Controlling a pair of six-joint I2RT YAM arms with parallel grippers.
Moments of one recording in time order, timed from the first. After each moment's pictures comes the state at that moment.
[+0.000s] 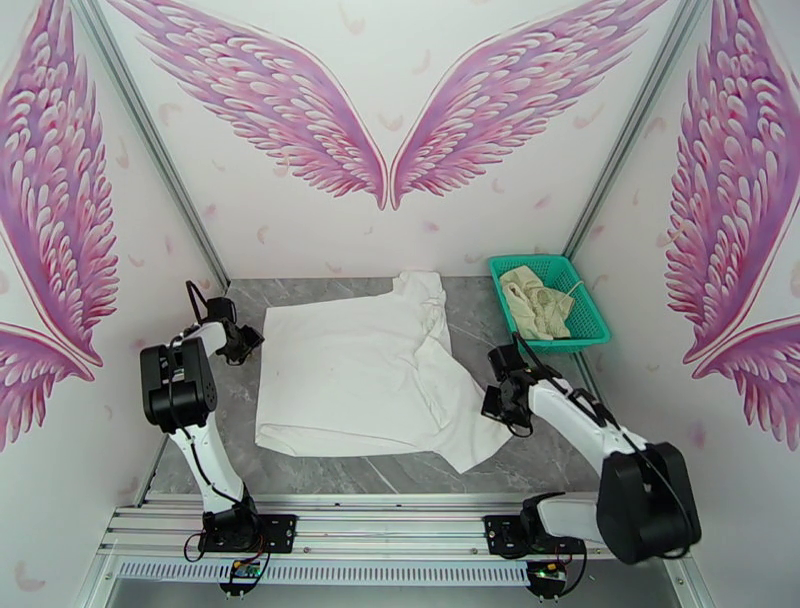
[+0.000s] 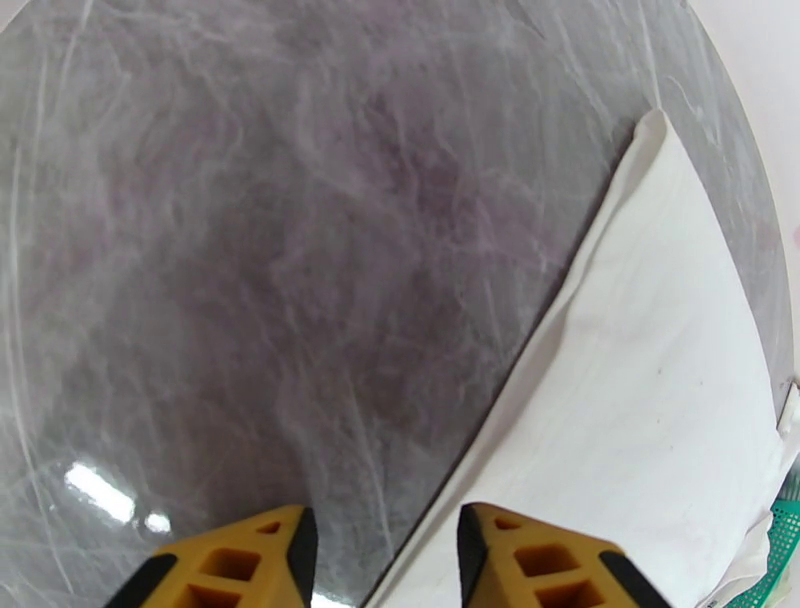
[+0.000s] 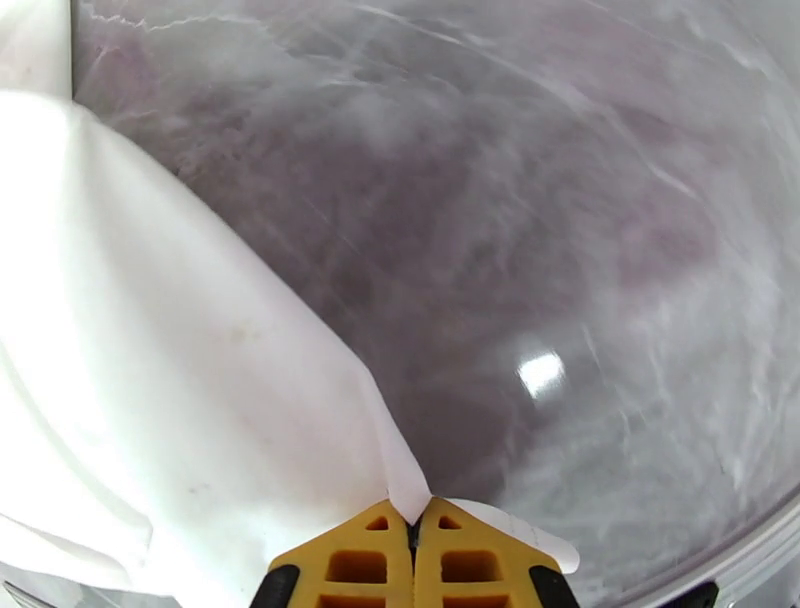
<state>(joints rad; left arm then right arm) 0.28 2.03 1.37 -0.43 0.19 -0.58 0.20 1.21 0.77 -0.91 0.09 0.61</state>
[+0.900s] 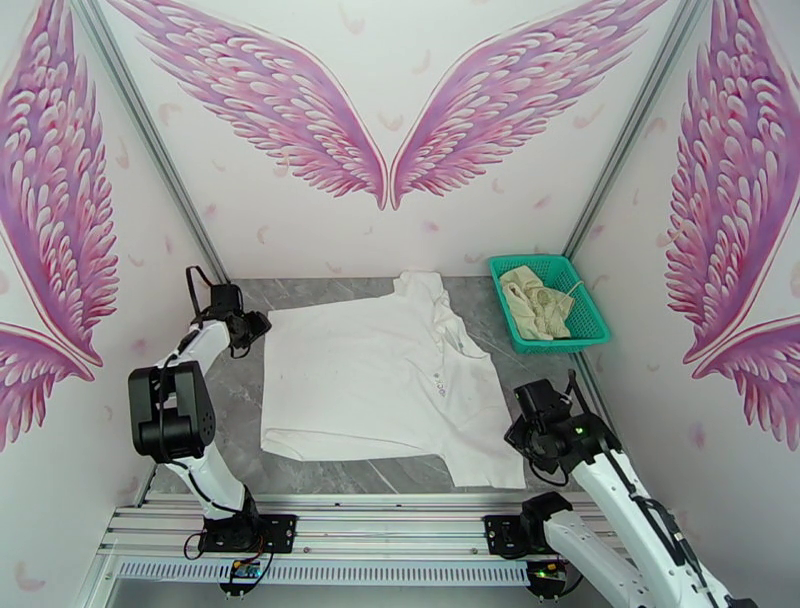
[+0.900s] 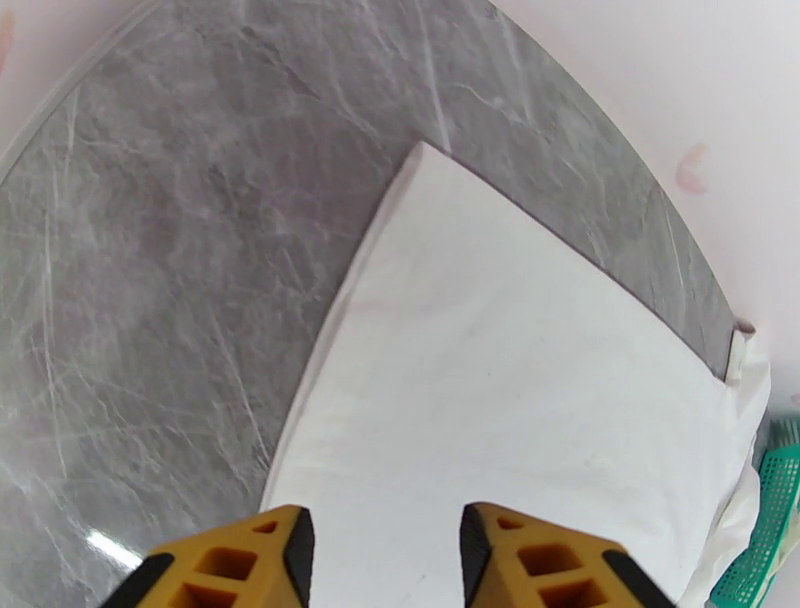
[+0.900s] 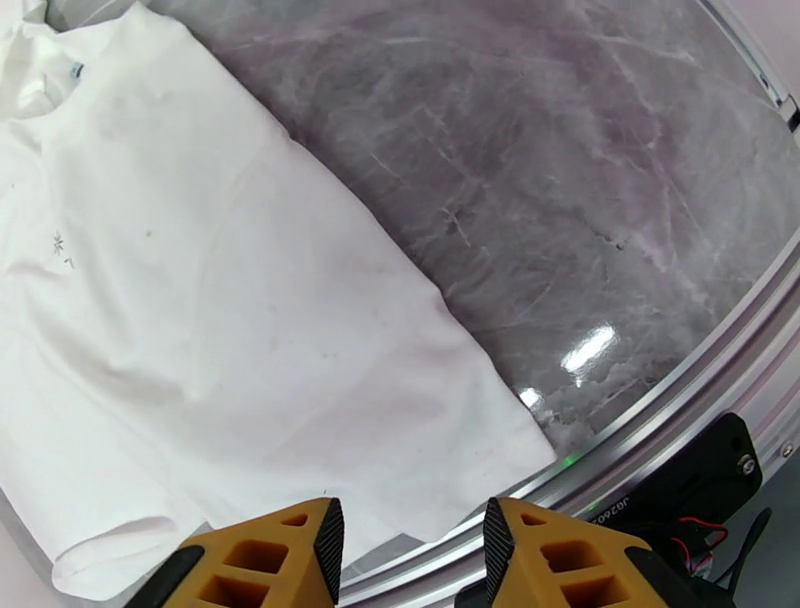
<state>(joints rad) 0.13 1.79 1.30 -0.44 0.13 -0.54 0.29 0.84 0.79 -1.21 0.16 0.94</state>
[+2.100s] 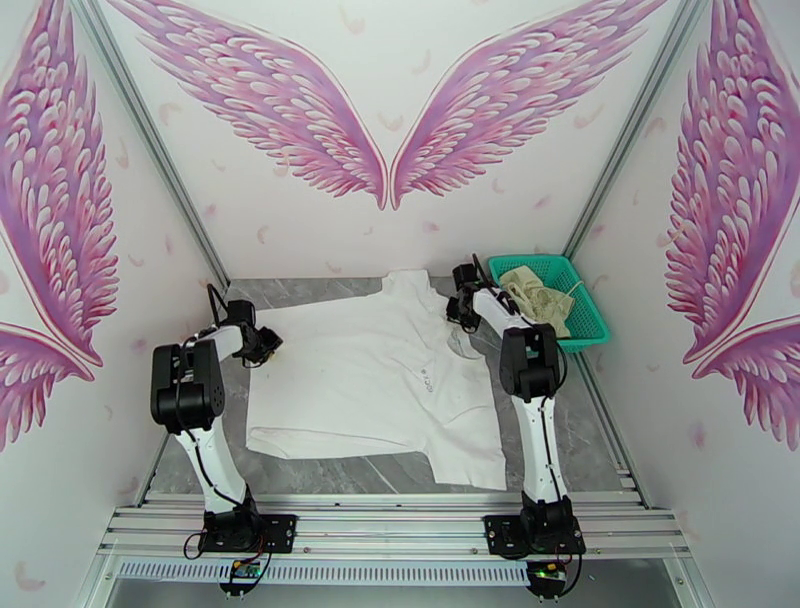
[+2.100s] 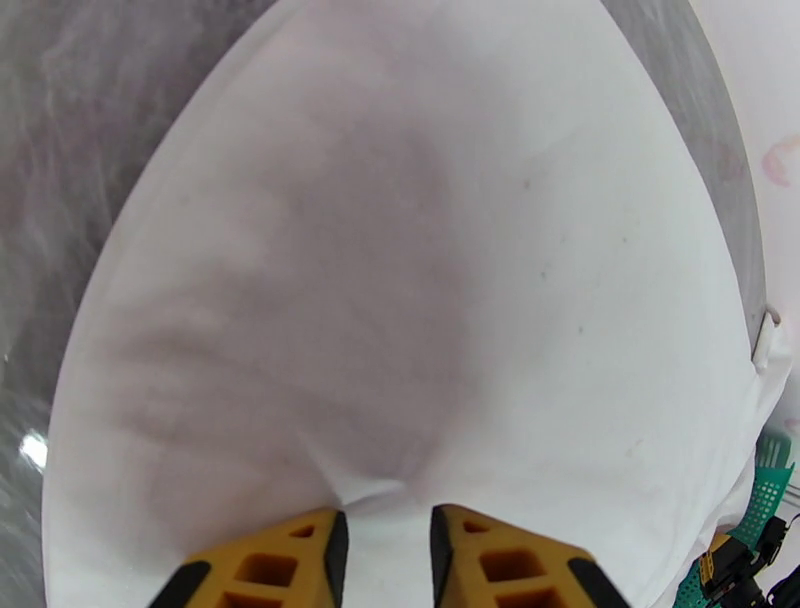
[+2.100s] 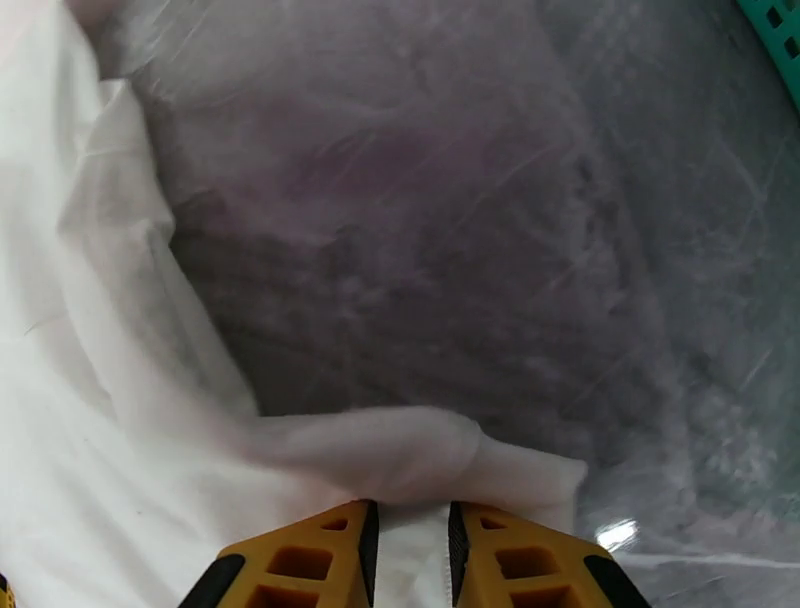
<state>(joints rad) 0.18 2.03 1.32 -0.38 0.25 -0.71 0.14 2.45 2.13 -0.83 0.07 0.50</state>
